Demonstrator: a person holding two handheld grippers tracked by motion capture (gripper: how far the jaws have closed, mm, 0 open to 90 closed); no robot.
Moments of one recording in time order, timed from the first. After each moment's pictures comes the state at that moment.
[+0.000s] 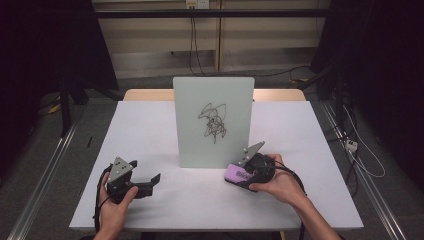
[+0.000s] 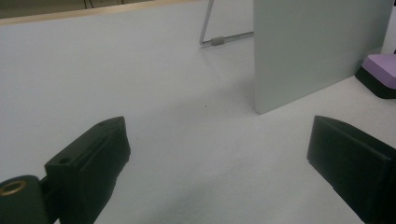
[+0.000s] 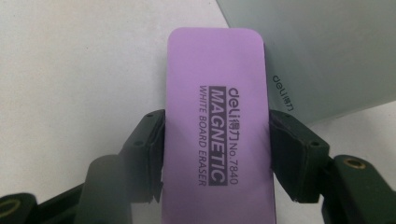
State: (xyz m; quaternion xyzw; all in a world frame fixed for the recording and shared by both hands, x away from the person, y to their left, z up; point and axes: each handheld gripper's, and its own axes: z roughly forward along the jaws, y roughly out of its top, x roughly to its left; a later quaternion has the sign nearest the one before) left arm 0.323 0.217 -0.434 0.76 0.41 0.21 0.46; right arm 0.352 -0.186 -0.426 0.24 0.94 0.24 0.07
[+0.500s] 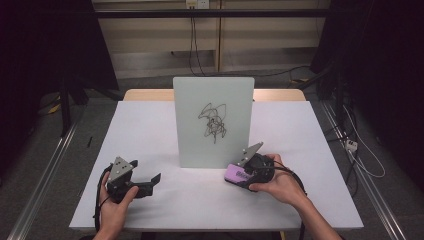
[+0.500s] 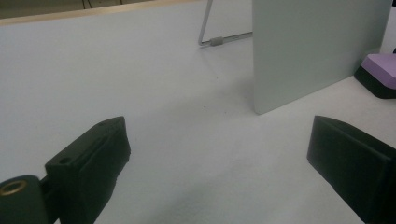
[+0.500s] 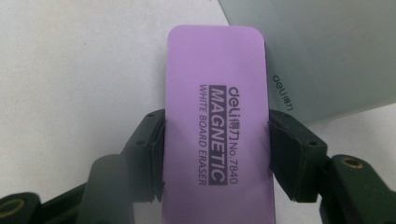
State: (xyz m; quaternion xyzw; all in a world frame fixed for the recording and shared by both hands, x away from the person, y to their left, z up) left arm 0.324 0.216 -0.434 0.76 0.41 0.21 0.47; right arm 0.350 -0.183 -0.424 0.23 0.94 0.23 0.08
